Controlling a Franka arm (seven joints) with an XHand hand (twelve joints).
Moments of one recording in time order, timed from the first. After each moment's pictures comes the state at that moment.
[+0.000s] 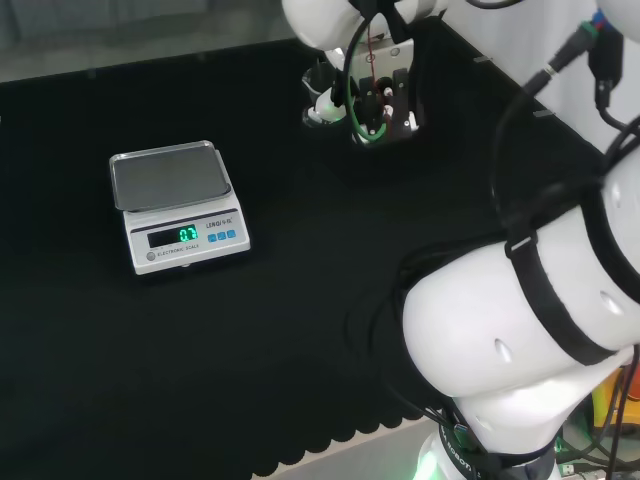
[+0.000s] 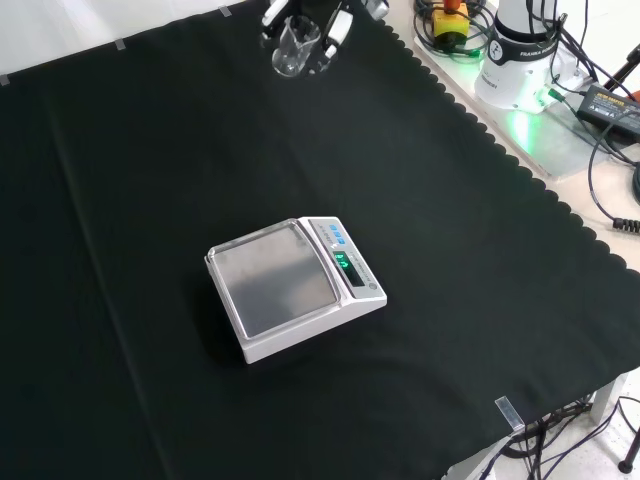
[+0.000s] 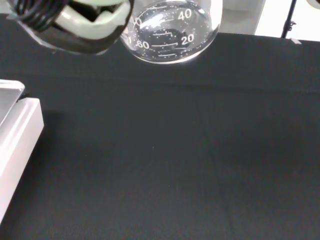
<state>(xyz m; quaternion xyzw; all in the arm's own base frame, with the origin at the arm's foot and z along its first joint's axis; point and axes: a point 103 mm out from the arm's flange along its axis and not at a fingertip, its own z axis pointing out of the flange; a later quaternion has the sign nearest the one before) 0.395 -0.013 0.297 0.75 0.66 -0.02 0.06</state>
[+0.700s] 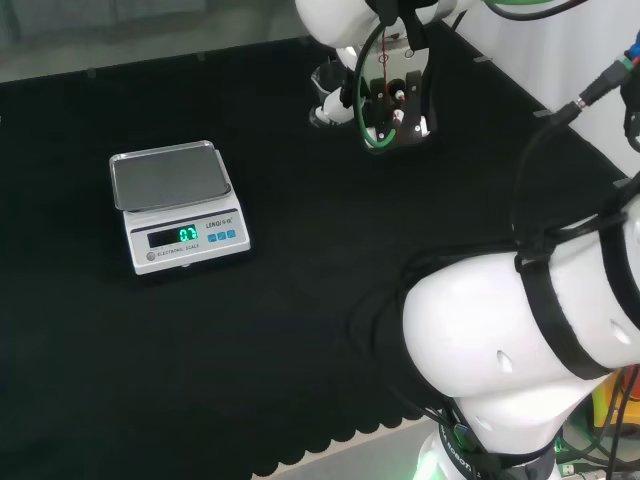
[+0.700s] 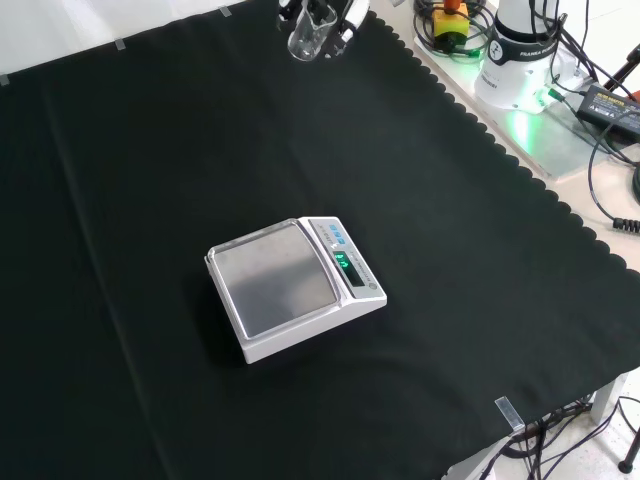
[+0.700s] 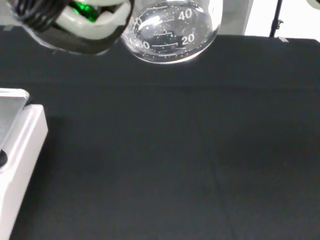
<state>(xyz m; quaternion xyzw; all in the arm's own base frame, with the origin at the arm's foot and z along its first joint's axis) 0.369 -0.010 0.312 0.76 0.65 0.00 0.06</state>
